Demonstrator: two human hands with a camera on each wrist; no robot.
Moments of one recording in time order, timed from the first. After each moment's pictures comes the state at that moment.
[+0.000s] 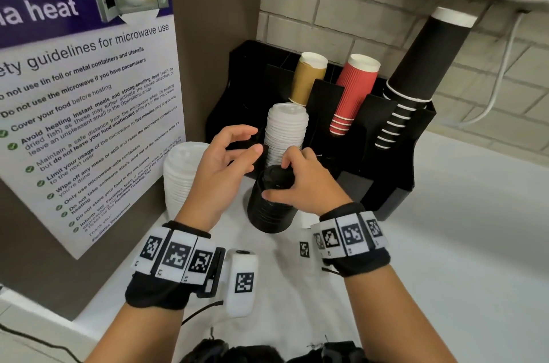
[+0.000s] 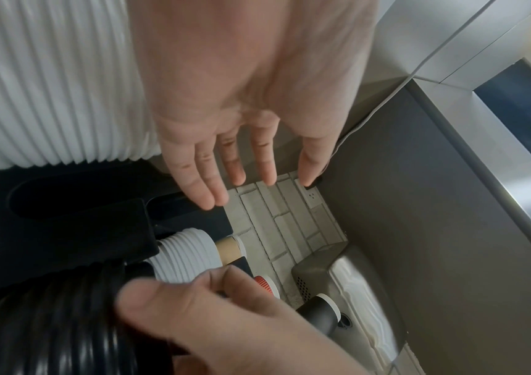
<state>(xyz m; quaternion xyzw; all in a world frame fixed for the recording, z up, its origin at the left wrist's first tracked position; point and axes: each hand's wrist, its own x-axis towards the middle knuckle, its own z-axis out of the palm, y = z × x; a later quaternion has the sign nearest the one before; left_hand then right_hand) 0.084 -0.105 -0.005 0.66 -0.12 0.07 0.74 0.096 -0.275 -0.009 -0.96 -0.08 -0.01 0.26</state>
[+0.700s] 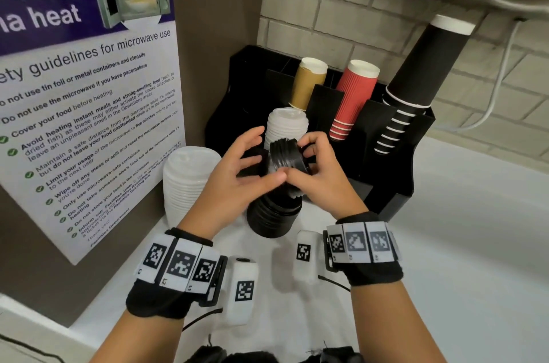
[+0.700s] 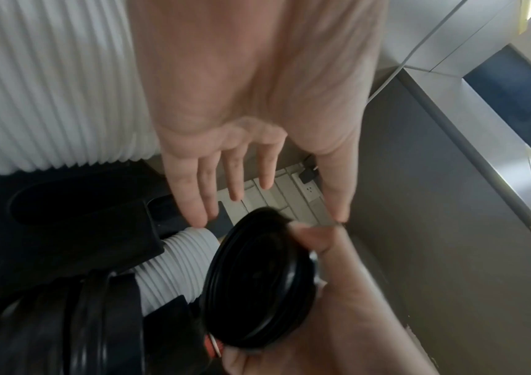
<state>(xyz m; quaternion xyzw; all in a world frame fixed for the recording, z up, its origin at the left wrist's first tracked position) 0.081 -0.107 -0.008 0.69 -0.17 0.00 0.70 0.089 -0.284 0.005 -0.83 -0.07 -0.07 0.55</state>
